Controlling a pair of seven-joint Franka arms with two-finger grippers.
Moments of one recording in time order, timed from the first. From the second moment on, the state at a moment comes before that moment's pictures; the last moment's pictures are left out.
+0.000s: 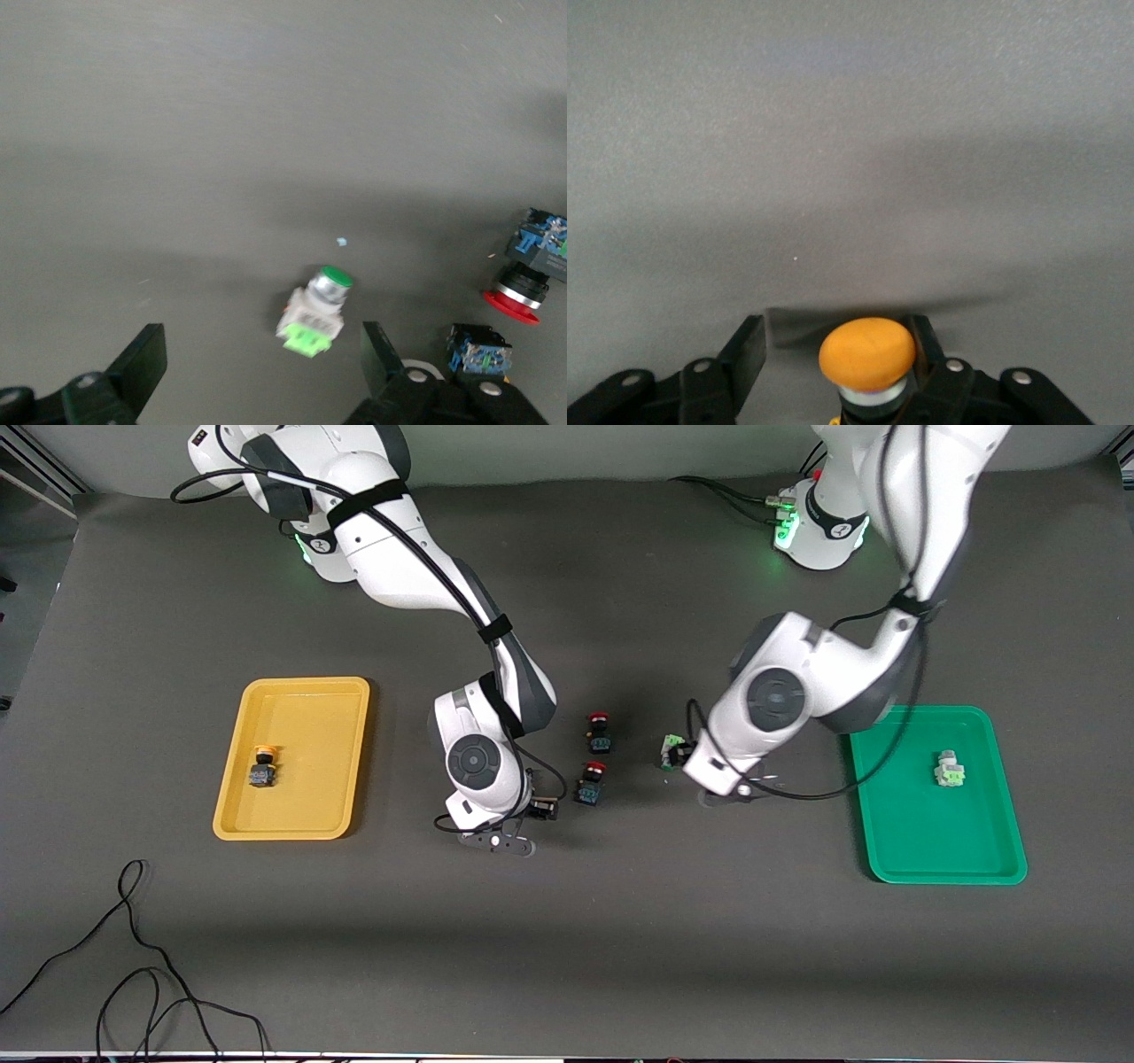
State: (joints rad) left arm -0.14 0.49 -0.42 -1.86 0.14 2.22 -0.76; right arm 0.84 0.94 -0.34 -1.36 0.43 2.21 0.59
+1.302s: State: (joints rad) left arm -0.22 0.62 -0.42 -1.94 0.37 2.42 -0.94; right arm 0.82 0.48 -0.78 -1.47 0.30 1.61 -0.06
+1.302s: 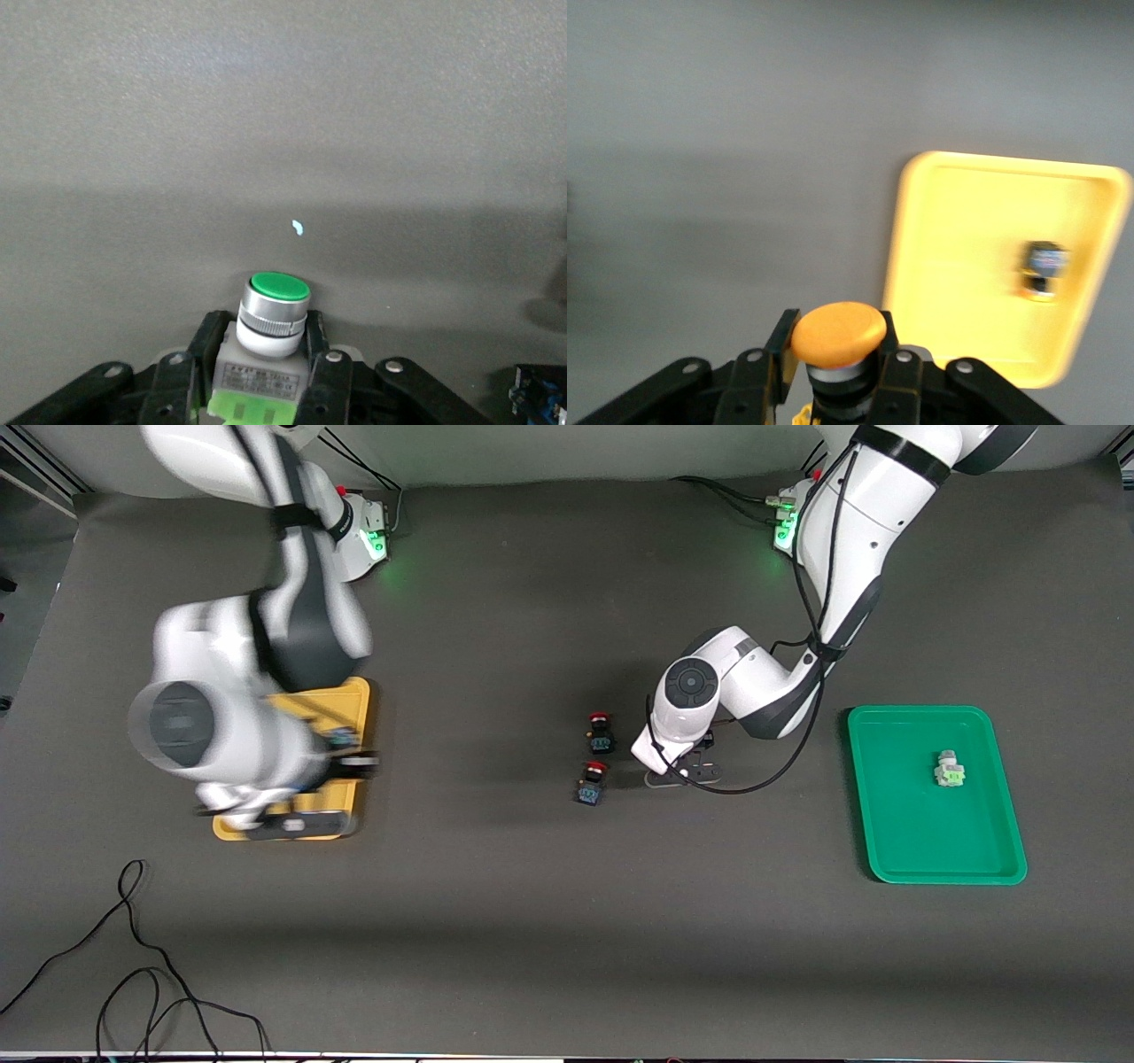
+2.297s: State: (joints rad) left arm 0.00 0.39 -0.41 -1.63 0.22 1.75 -0.68; right arm 0.84 0.51 -0.82 -2.17 0.49 2.29 -0.45
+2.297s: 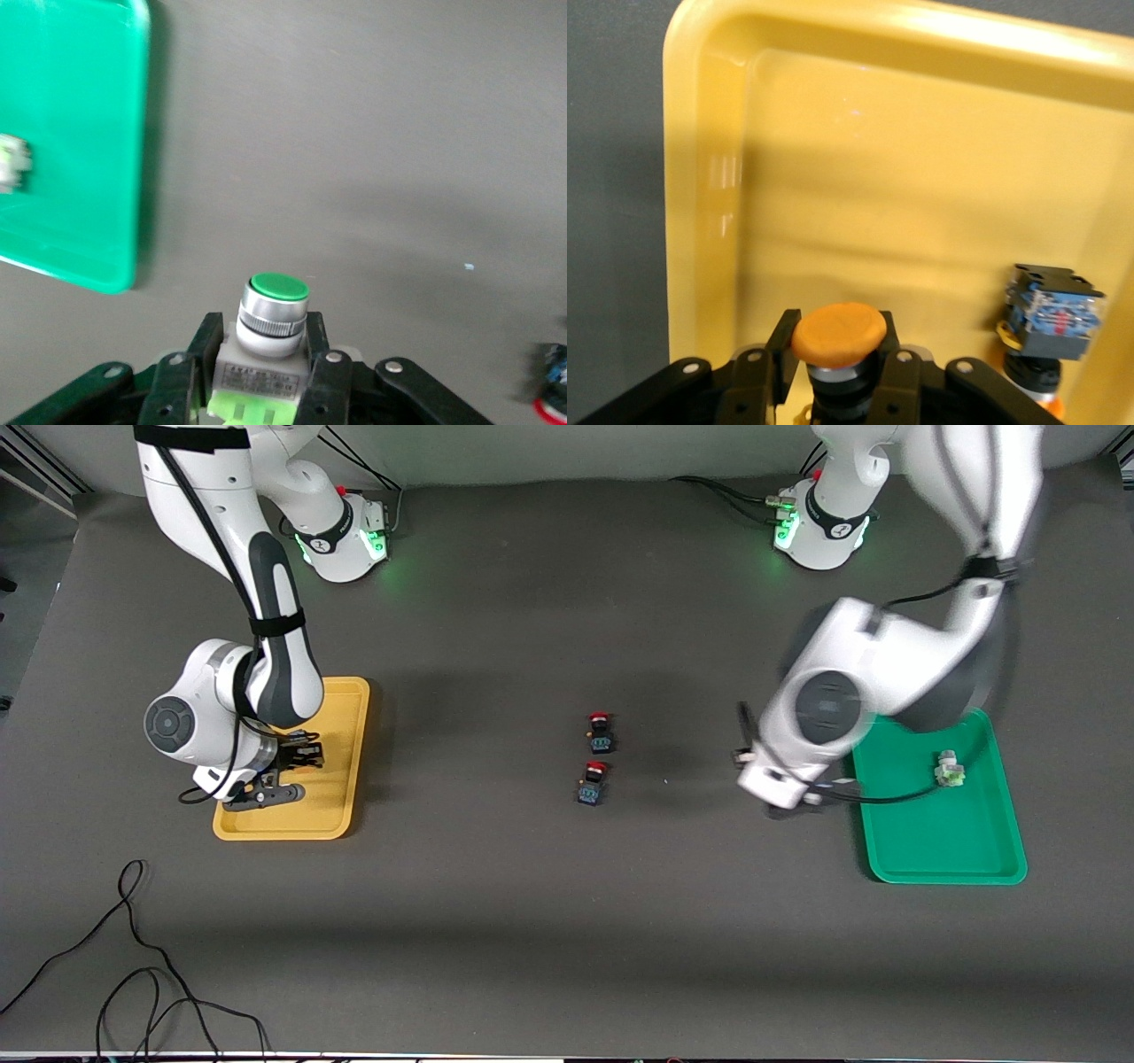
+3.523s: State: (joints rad) left arm 0.48 0.33 -0.39 -2.20 0.21 2.48 -0.06; right arm 0.85 0.42 -0.99 -1.39 0.29 1.43 -0.31
